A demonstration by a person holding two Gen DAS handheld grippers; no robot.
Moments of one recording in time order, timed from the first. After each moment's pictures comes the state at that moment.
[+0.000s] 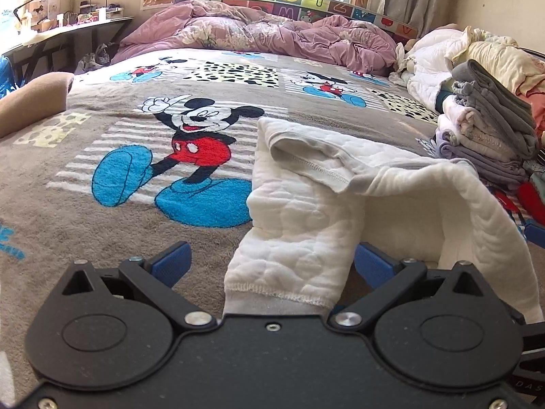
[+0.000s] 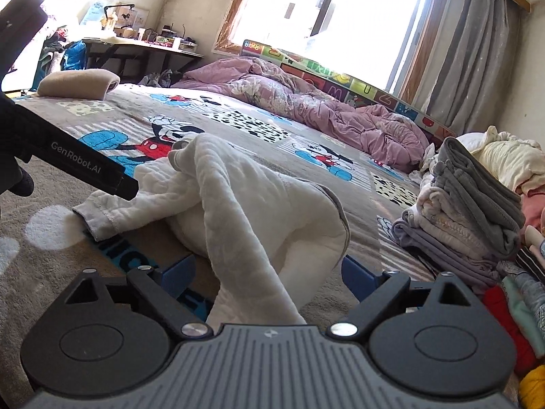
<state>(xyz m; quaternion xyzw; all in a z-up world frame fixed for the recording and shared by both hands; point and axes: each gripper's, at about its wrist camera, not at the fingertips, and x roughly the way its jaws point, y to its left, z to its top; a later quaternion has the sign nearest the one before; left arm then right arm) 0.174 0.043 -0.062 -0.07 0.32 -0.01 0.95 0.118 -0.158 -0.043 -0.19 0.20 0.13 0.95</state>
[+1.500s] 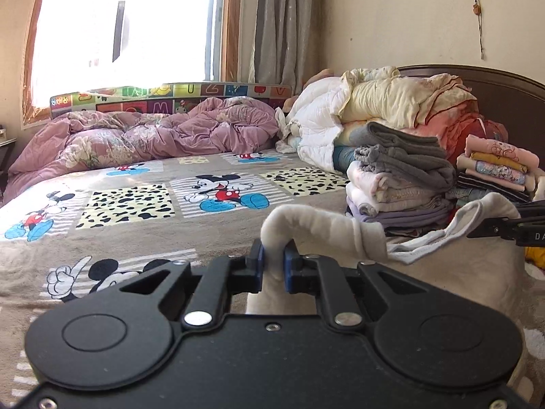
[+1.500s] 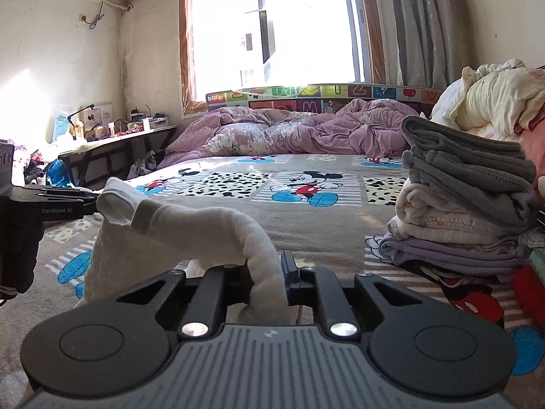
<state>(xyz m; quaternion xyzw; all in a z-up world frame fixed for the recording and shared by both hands) 0.235 0.046 0.030 0.03 0.14 -0.22 0.96 0.196 -0.285 0.015 0.04 0.16 0.16 0.97</state>
